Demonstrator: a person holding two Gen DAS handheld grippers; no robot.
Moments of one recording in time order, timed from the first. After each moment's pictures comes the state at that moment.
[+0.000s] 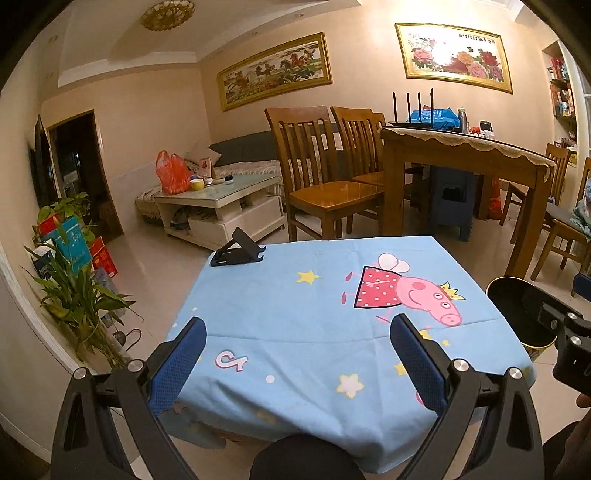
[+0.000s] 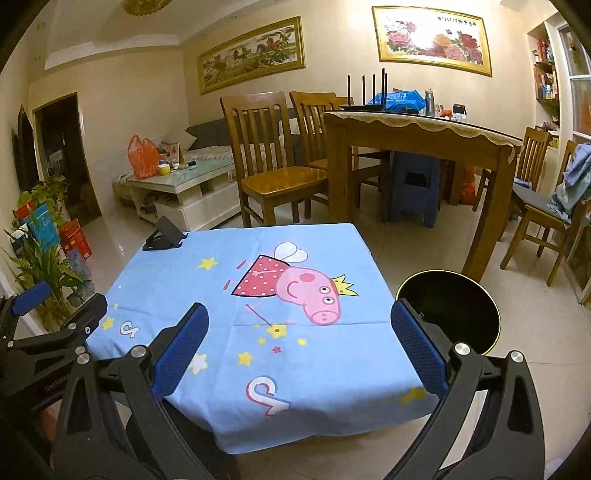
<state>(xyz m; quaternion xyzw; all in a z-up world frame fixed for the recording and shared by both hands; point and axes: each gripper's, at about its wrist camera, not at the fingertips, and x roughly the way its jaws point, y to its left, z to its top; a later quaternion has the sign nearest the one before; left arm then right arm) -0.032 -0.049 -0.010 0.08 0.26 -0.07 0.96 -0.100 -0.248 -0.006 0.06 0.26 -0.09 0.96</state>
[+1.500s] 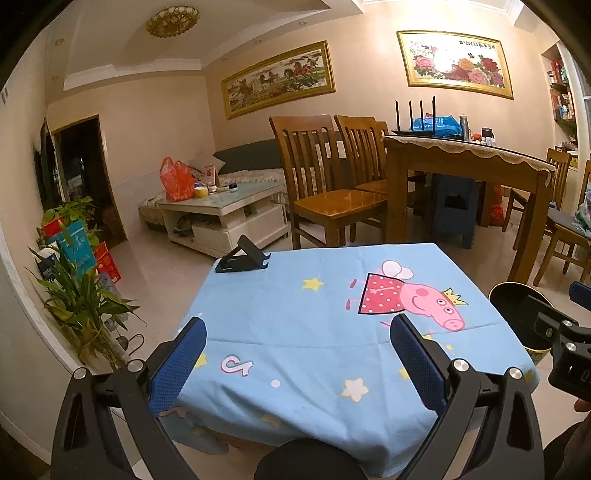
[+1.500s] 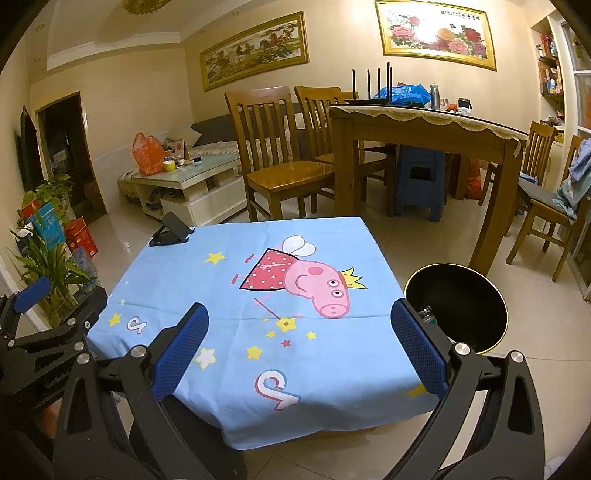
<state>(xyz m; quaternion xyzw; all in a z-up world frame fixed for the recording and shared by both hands) -0.036 -0.042 -0.009 0.08 0.24 -0.06 0.97 -0.103 -0.249 -0.009 0.07 0.27 -0.08 0.96</state>
